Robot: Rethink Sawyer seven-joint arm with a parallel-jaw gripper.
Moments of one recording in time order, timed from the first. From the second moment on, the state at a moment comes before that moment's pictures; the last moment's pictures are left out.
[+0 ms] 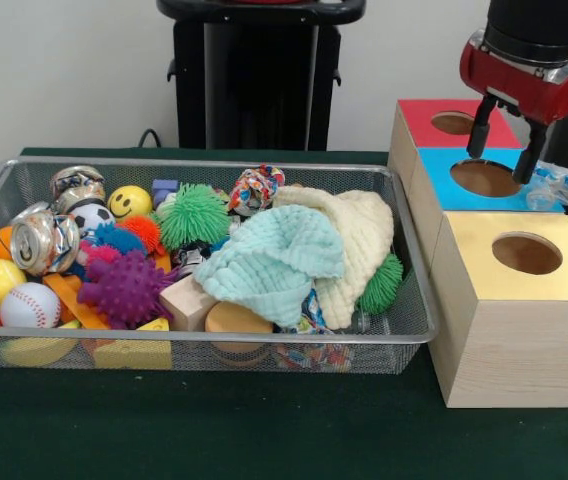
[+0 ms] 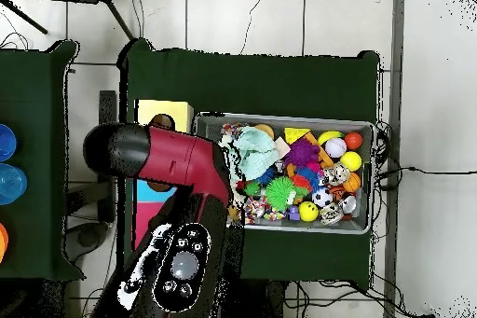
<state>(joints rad) 0.26 -0.54 -0.36 1.44 0.41 0.80 2.44</state>
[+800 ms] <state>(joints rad) 0.32 -0.52 -0.36 1.43 0.41 0.80 2.44</state>
